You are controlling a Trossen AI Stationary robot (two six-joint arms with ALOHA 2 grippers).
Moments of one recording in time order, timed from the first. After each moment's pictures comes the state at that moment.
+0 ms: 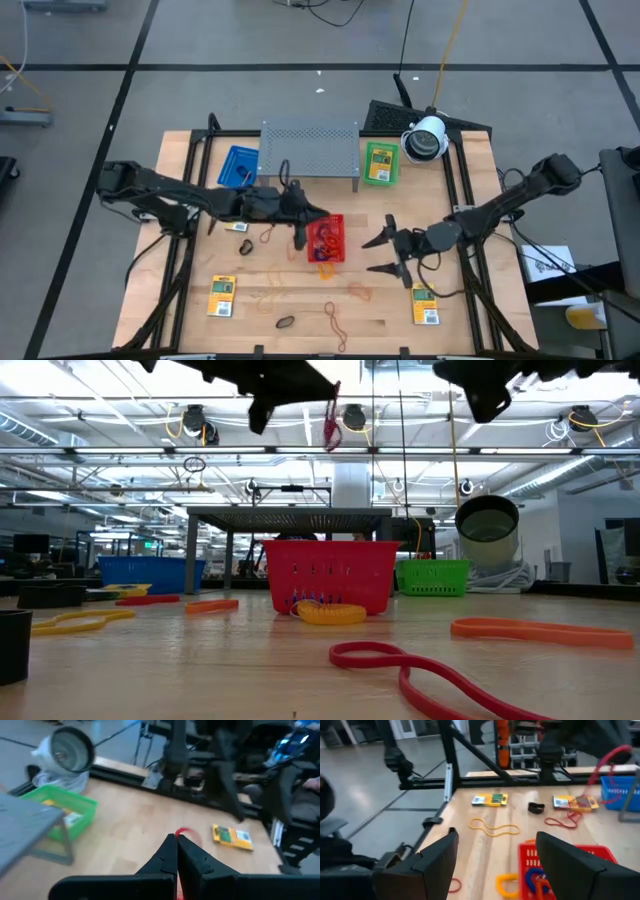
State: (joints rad) left arm -0.11 1.42 0.93 0.21 -0.16 -0.26; right arm 0.47 1.13 0.54 0.42 0.24 0.19
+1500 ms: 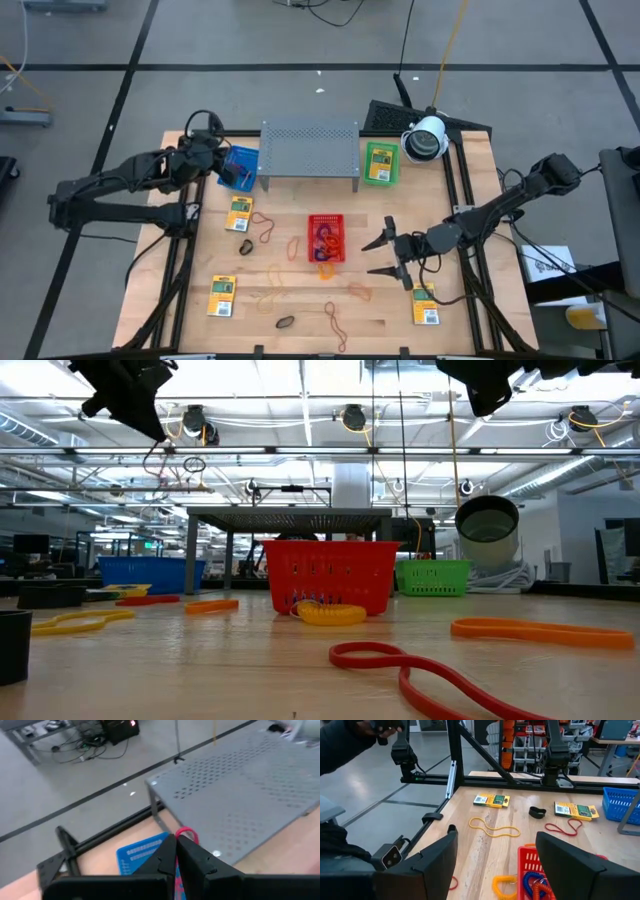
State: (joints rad) left arm 0.25 0.78 0.93 -0.88 -0.63 -0.43; right arm 0.48 1.14 0.53 0.44 0.24 0.11
